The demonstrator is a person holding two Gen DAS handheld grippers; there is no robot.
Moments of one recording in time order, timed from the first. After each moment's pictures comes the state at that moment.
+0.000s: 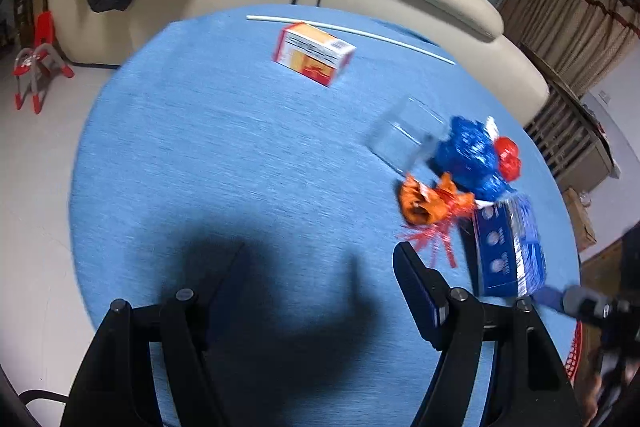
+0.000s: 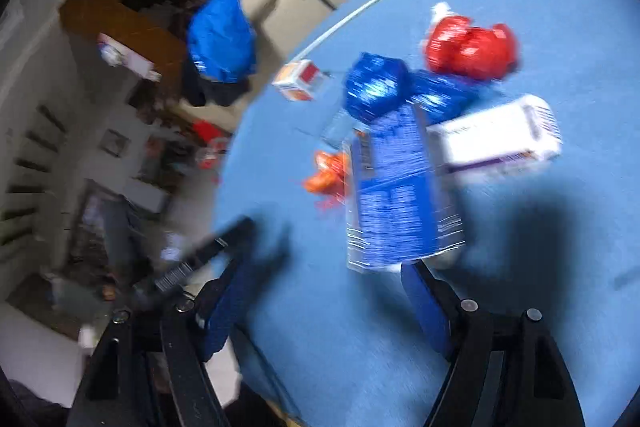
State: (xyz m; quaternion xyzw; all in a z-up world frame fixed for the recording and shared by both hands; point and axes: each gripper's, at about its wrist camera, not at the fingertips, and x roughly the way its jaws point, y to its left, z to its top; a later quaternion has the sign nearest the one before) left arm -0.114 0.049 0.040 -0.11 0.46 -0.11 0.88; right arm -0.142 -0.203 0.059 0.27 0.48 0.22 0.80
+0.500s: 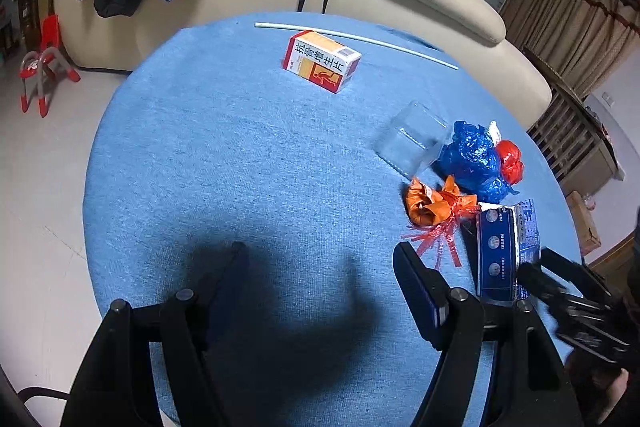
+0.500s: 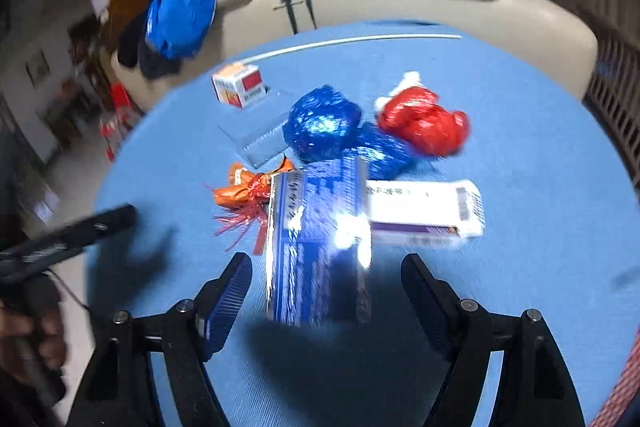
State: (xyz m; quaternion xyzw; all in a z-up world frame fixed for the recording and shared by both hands) left arm -0.122 0.054 0.043 -0.10 0.45 -0.10 0.88; right arm -0.132 -0.159 0.062 0.02 0.45 0.09 0.89
